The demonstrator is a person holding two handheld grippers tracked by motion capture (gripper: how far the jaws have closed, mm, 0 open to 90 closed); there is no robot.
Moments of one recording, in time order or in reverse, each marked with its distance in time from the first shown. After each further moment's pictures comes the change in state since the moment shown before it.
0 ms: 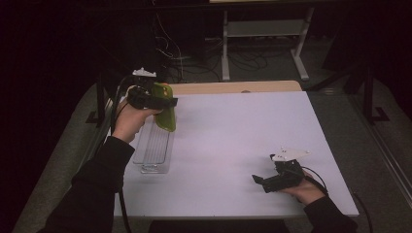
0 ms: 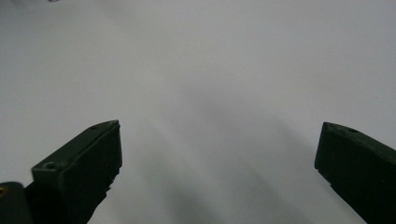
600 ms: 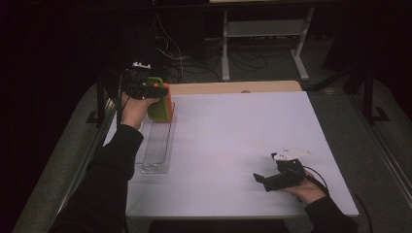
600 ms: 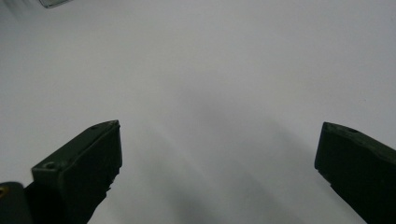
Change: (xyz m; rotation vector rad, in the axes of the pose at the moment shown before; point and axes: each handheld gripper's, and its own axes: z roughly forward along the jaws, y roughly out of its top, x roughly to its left) left arm 0.036 0.007 0.039 0.045 0.242 -0.167; right arm -0.002 0.001 -0.003 -0.017 -0.011 0.003
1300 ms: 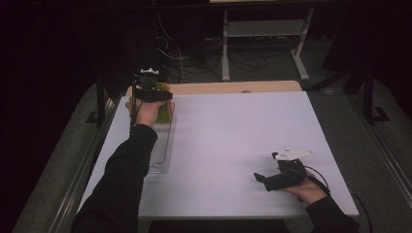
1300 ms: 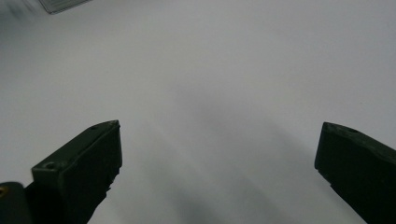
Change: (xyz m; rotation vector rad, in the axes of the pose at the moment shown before) left arm -0.006 -0.013 0.045 0.050 0.149 -0.024; right arm 0.000 0.001 -0.003 -0.016 0.001 0.005
